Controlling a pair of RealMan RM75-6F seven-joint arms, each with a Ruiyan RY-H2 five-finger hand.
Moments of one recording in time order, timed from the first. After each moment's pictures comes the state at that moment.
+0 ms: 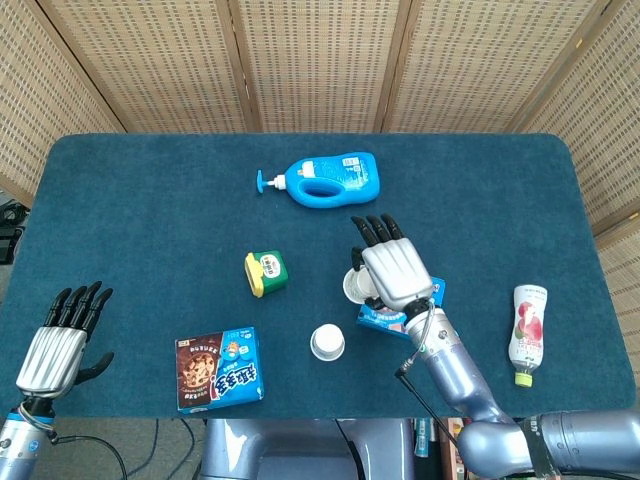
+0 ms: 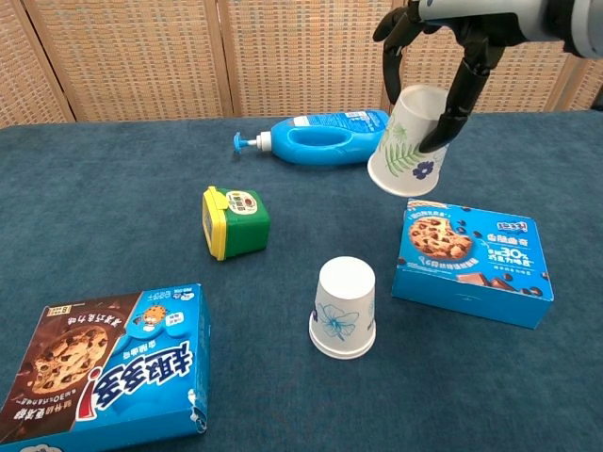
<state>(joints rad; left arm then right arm) -0.12 -1.20 0.01 -1.69 1.55 1.44 0.27 0.97 -1.22 0.25 -2.16 -0.61 1.26 -0.77</state>
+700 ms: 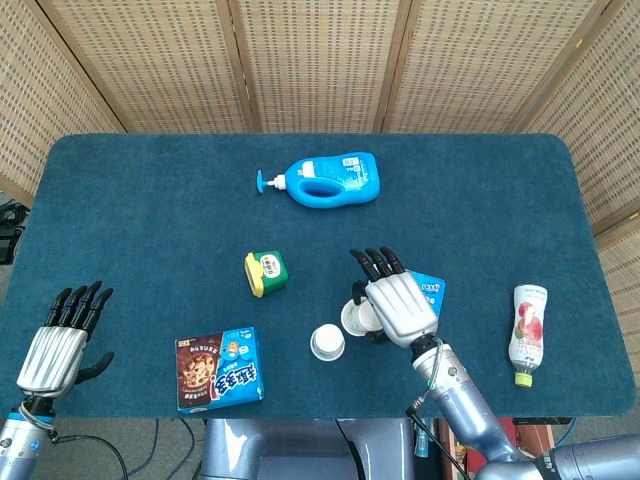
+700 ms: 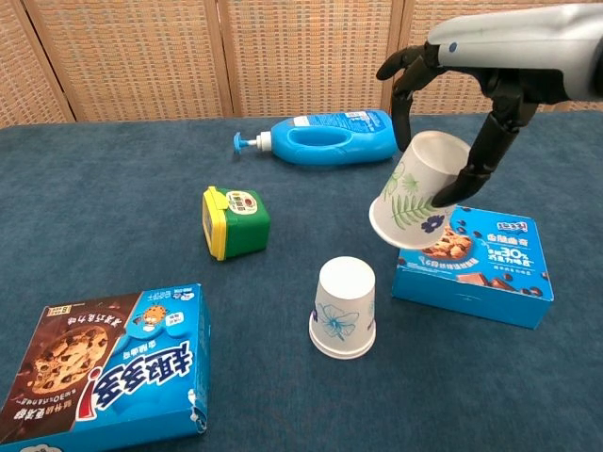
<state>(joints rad) -0.12 -1.20 0.01 -1.69 1.55 1.44 0.28 0.86 -1.26 0.13 -2.24 -0.81 1.33 -0.73</state>
